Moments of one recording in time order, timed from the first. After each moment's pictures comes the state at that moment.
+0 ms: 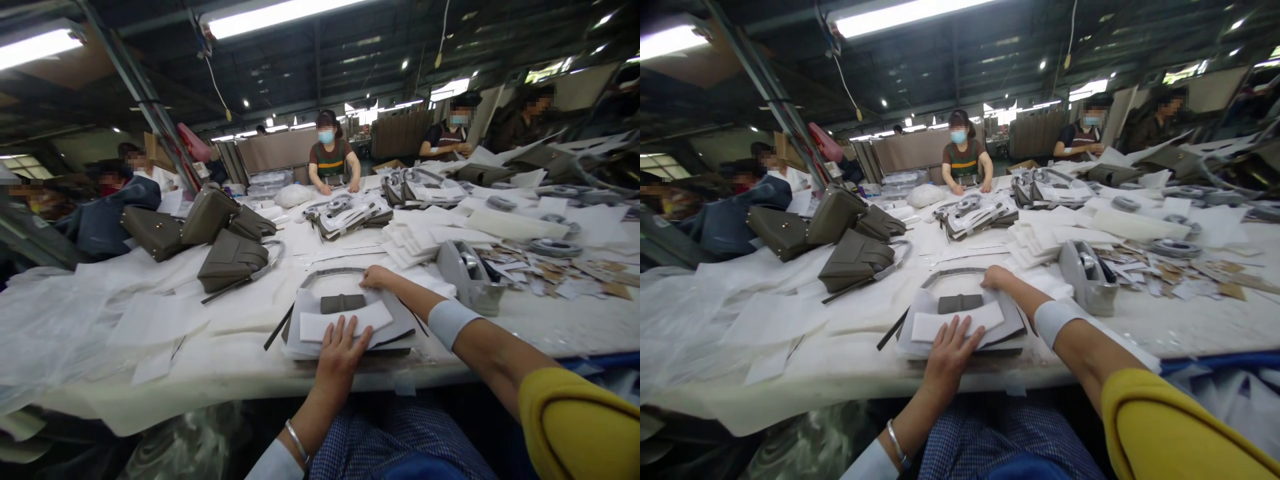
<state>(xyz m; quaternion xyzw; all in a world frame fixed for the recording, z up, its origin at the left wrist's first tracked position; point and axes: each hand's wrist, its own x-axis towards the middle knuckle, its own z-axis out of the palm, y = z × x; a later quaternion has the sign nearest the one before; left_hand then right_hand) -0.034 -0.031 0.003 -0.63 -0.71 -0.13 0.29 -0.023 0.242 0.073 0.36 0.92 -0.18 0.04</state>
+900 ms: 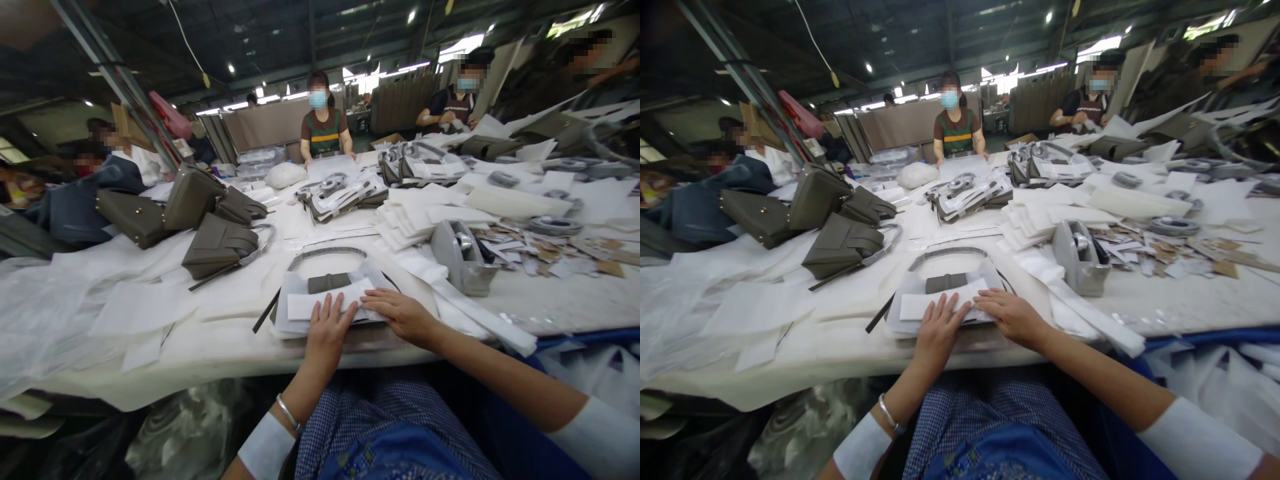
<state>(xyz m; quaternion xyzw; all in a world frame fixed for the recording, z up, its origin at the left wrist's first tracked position) -0.031 -0.017 0.020 -0.62 -0.75 -0.11 0.20 0.124 0.167 0.040 -0.04 0.95 -0.15 -0.25</state>
